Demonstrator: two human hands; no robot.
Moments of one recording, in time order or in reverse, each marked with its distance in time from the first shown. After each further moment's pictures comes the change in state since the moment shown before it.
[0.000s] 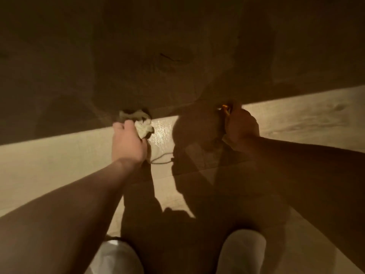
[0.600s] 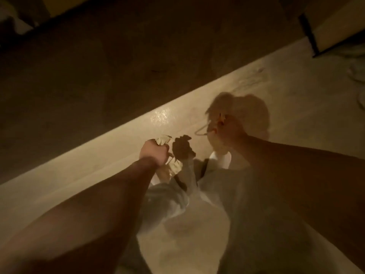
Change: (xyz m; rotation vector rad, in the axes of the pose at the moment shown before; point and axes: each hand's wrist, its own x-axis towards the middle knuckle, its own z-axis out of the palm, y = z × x) left_hand -0.250 0.107 -0.263 -0.201 -0.491 -0.279; right_hand -0.285 -0.050 -0.271 0.291 -0.357 0.330
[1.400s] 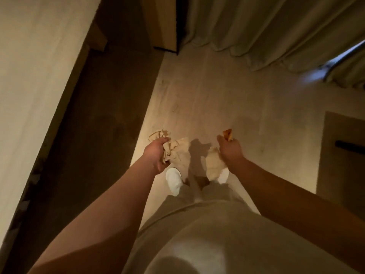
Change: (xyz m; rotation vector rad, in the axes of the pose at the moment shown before) left_hand -0.331 0.014 -0.108 -0.012 -0.555 0.045; right_hand -0.481 0.043 0.017 1.393 0.553 0.584
